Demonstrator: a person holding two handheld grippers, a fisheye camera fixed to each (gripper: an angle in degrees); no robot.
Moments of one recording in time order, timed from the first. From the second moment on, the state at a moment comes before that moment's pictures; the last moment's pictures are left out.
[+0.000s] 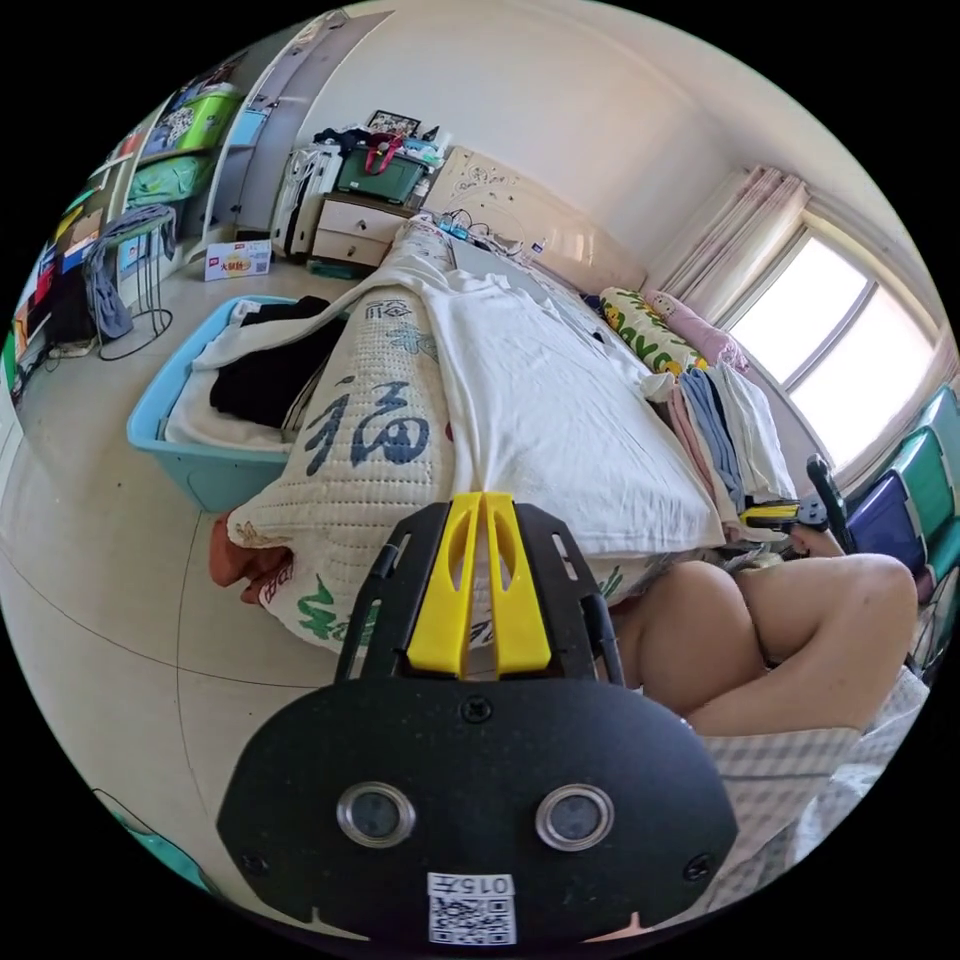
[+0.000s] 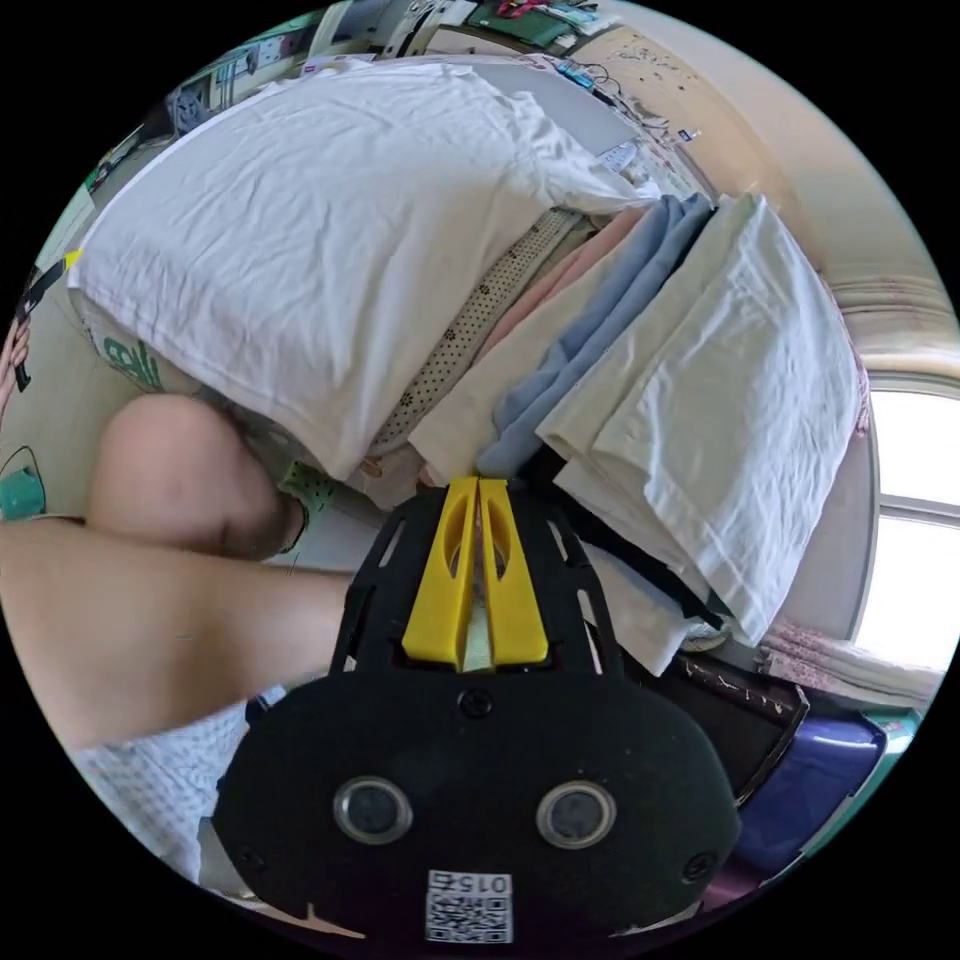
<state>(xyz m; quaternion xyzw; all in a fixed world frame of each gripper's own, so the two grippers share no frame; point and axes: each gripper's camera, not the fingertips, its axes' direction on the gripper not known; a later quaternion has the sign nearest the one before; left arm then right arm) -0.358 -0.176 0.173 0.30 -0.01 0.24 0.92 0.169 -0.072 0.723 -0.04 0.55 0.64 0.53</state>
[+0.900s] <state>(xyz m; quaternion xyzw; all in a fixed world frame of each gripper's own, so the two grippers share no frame) -0.072 -0.378 0.194 0.15 0.04 0.55 0.82 0.256 0.224 0.292 0.29 0.46 0.67 0.50</state>
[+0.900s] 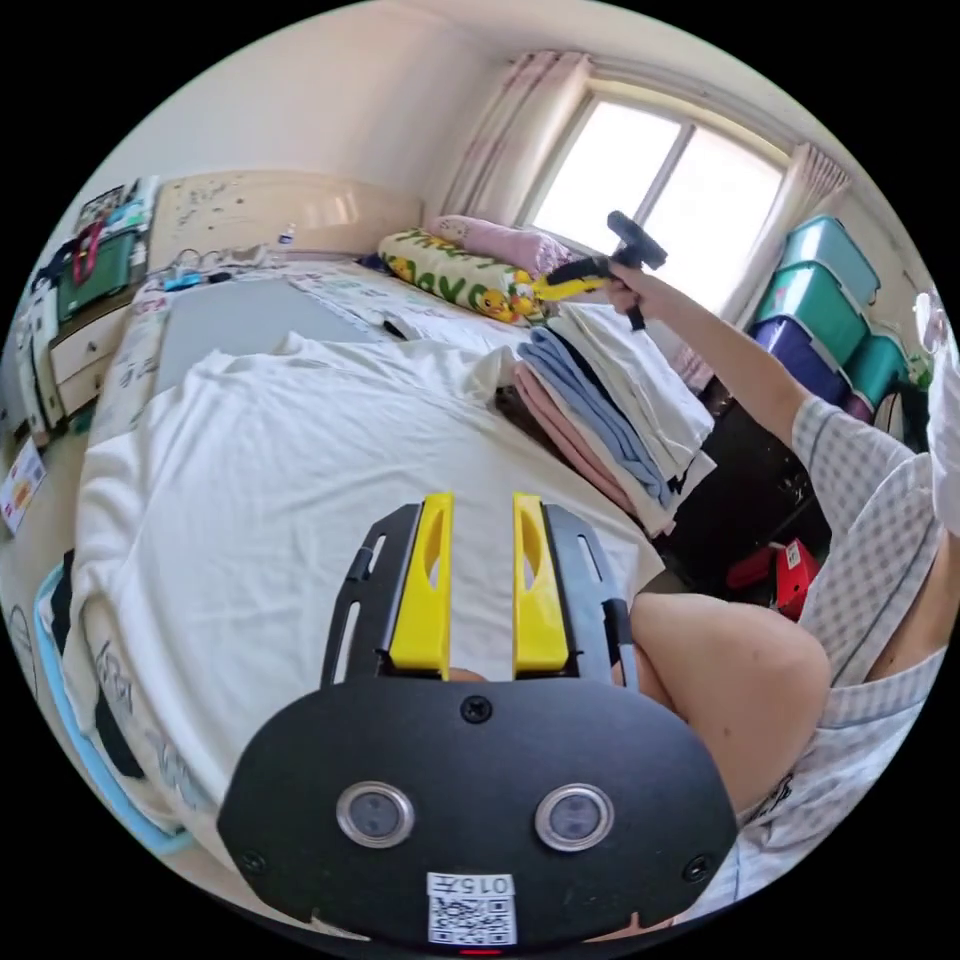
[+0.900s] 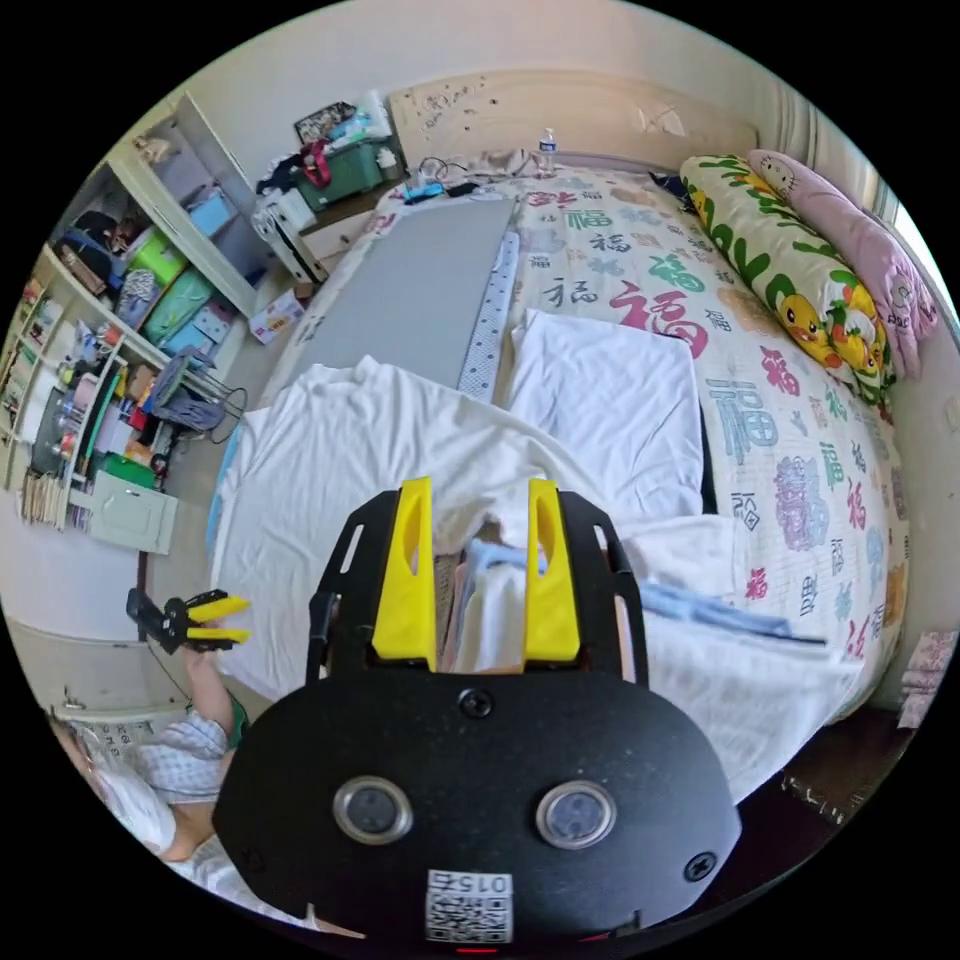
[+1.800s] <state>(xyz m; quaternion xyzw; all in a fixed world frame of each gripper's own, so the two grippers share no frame) 0.012 -0.411 0.260 -0.02 -0.03 0.62 0.78 0.395 0.068 0.226 0.05 0.60 0.66 0.45</state>
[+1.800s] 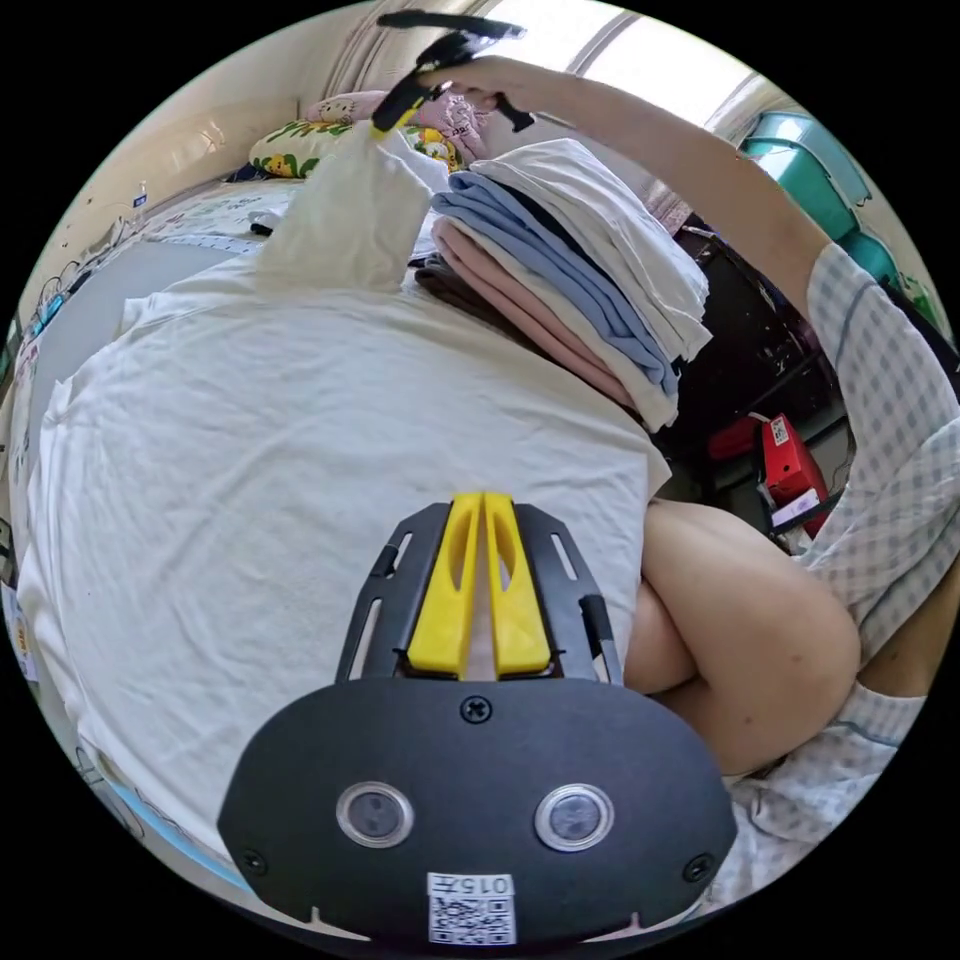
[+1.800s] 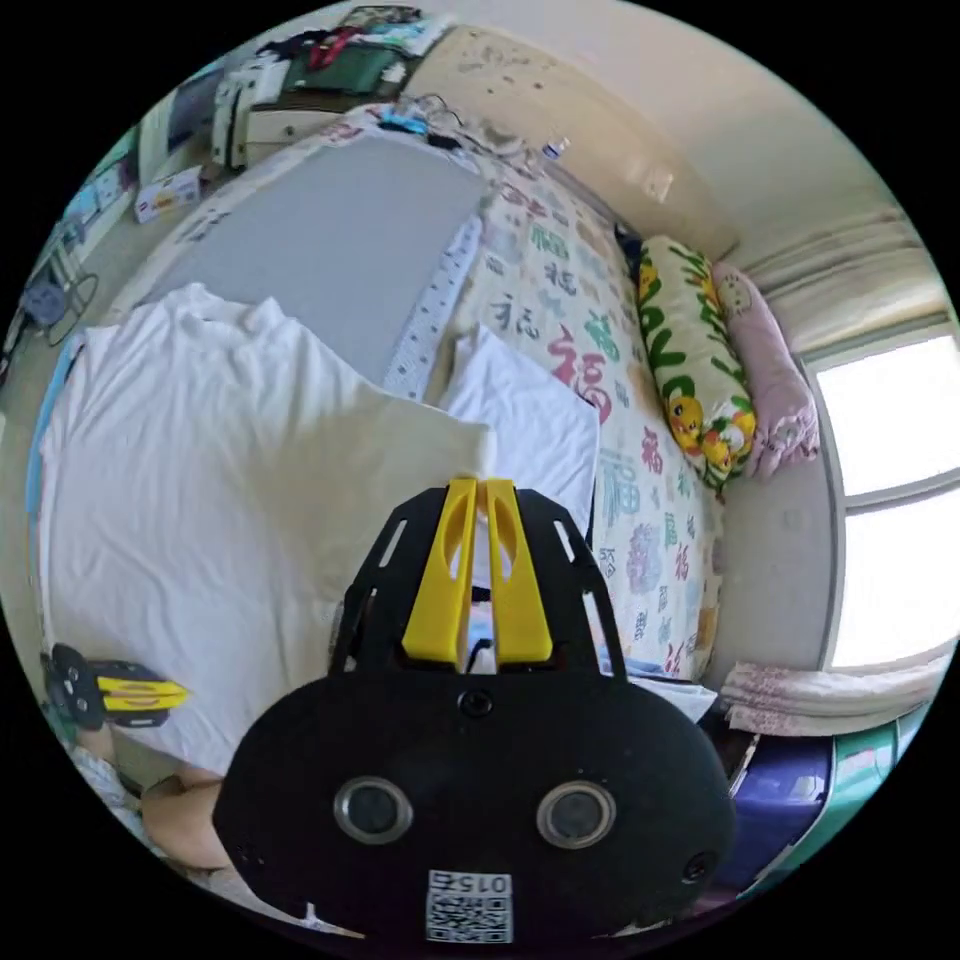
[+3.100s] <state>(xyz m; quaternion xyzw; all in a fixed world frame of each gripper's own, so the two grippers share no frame) -0.139 -0.286 0.165 0.25 0.06 0.37 0.89 0.331 -0.256 0.554 0.34 0.48 0.17 0.79</state>
